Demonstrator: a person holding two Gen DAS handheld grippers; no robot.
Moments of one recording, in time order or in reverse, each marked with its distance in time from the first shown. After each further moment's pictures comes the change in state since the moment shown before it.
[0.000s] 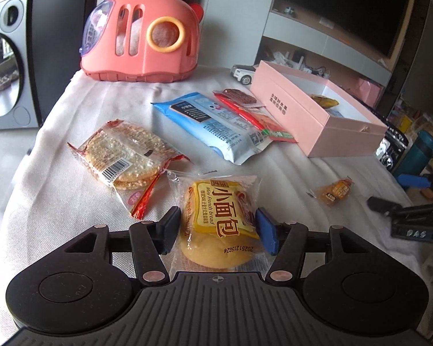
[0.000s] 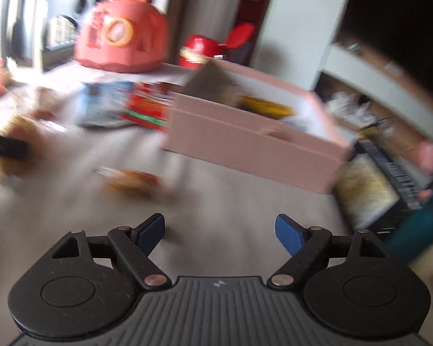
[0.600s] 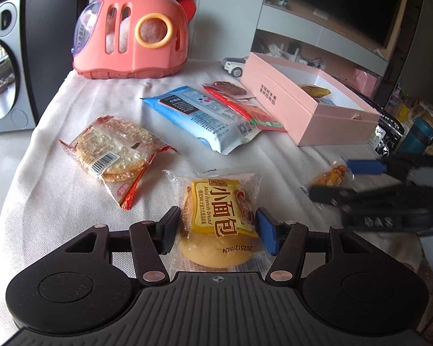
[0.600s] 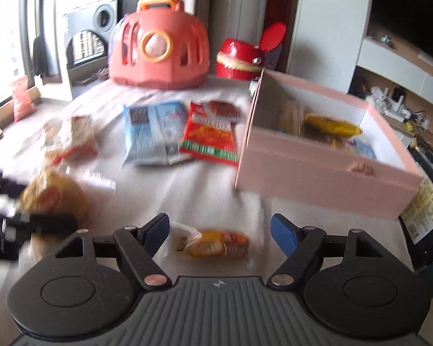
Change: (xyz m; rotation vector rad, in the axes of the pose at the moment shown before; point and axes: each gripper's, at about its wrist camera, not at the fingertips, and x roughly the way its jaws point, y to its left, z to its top) left arm -0.003 -0.010 -0.004 0.022 0.022 -0.007; right arm 0.024 0.038 0.032 0.034 0.026 0.244
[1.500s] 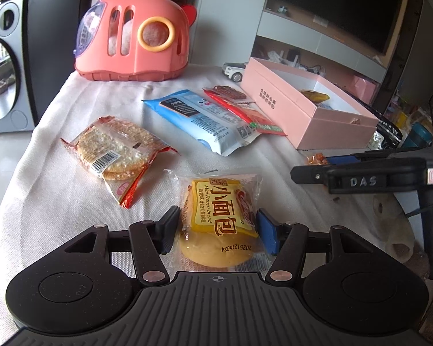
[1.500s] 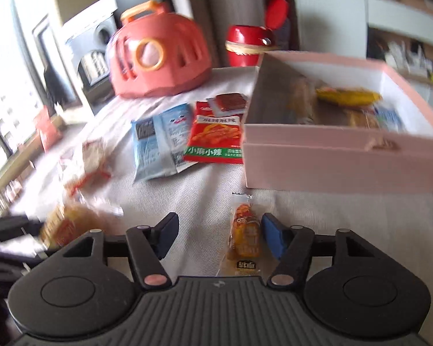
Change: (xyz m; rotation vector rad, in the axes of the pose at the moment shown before) left arm -0.002 0.002 -0.004 -0.014 -0.026 -0.011; right arm 0.025 -0.015 0.017 0.117 0.019 0.127
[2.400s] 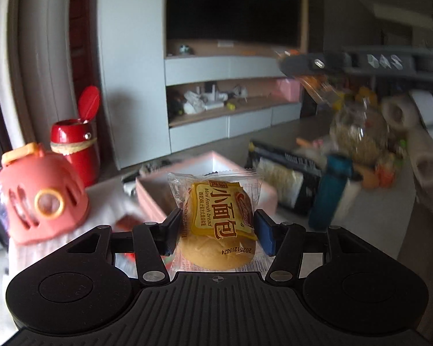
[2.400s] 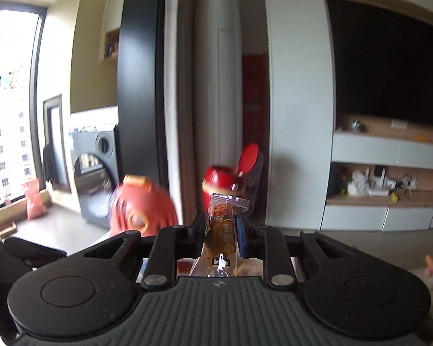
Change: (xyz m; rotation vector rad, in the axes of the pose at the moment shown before) left arm -0.047 -0.142 0.146 0.321 -0.143 -0.189; right arm -0.232 -0.065 0.110 -0.024 -0.509 -0.090
